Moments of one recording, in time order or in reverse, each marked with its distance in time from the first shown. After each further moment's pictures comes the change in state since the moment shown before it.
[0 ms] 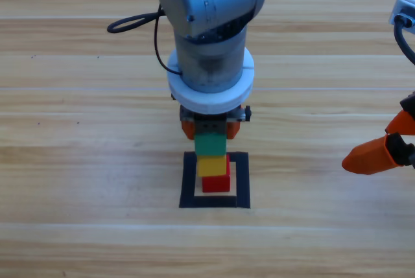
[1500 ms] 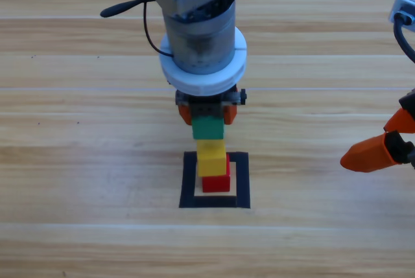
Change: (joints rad) arm 0 0.037 -0.024 -0.009 -0.014 -0.019 0.058; arm 1 0.000 0.000 0.000 -0.009 0.000 0.000
